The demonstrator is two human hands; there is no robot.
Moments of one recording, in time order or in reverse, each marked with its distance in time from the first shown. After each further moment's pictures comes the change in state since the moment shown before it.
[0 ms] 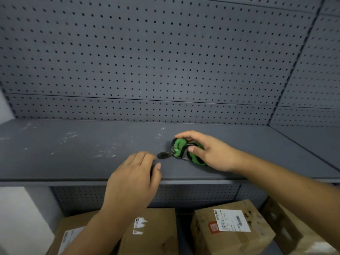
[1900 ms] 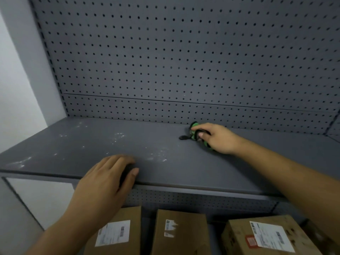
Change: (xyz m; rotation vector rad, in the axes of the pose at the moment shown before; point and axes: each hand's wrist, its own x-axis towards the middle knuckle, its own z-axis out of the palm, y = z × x) left_hand -0.034 -0.153 -0.065 -0.021 -0.078 -0.087; right_hand 0.128 -0.029 0.043 -0.194 0.044 0.066
